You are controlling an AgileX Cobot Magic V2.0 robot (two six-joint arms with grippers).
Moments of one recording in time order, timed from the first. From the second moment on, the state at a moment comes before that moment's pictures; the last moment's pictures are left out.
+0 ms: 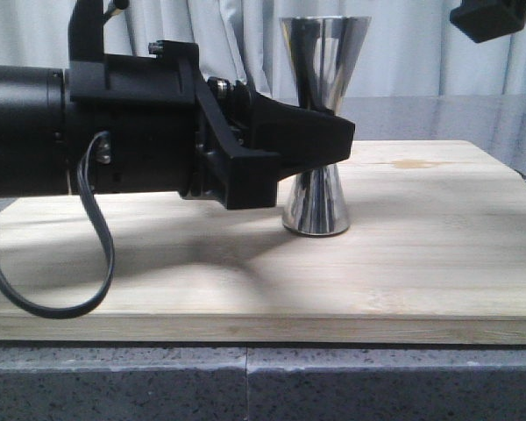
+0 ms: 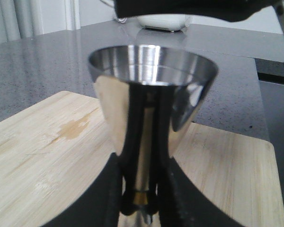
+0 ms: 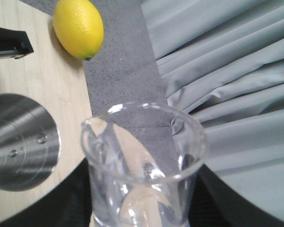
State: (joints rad) left arm -0.74 1.67 -0.61 0.66 -1.00 -0.40; right arm 0.66 1.06 -0.77 -1.03 0.11 -0.03
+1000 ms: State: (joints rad) left arm -0.74 1.67 -0.61 0.66 -1.00 -0.40; right arm 0.66 1.06 -0.77 -1.11 0.11 -0.03
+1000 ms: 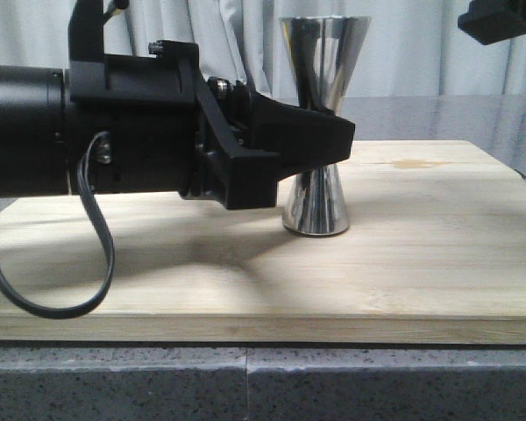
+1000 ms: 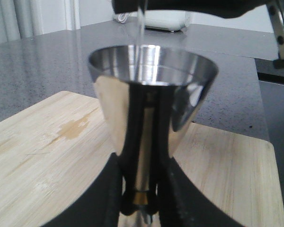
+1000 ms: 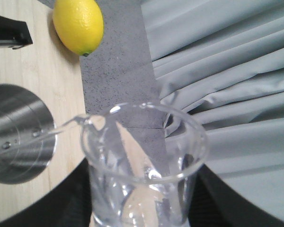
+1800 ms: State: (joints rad) left arm -0.74 1.67 -0.61 0.66 -1.00 -0.40; right arm 0.66 1.06 -0.77 -1.19 0.10 -0.03
